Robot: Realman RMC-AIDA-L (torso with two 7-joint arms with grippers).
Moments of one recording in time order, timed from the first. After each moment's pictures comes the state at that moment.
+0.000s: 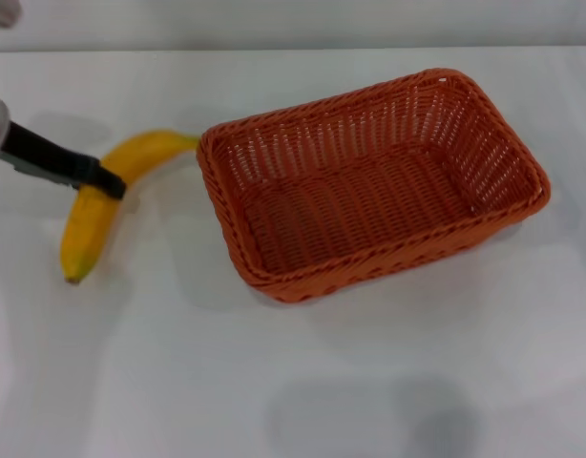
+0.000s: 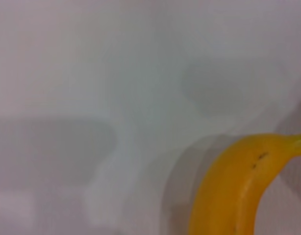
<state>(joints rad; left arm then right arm) -1.14 -1.96 2.85 -0.59 0.45 1.28 -2.08 0.56 2.01 -0.44 -0.18 2.22 1.07 -2.70</state>
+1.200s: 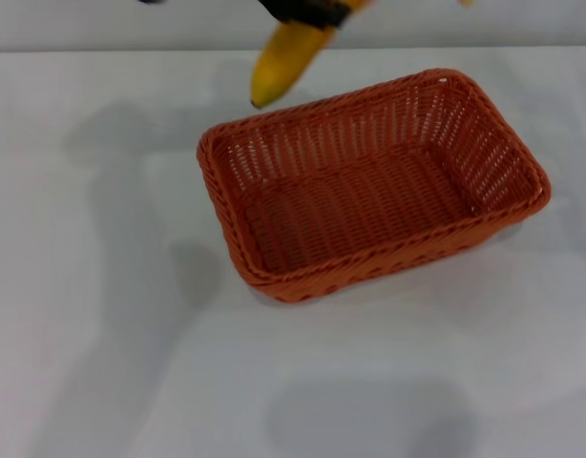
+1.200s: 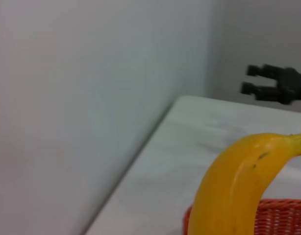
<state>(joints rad) -1.46 -2.06 2.85 -0.73 0.07 1.51 -1.49 0.54 2.02 -0.44 -0.17 2.22 1.08 -2.70</state>
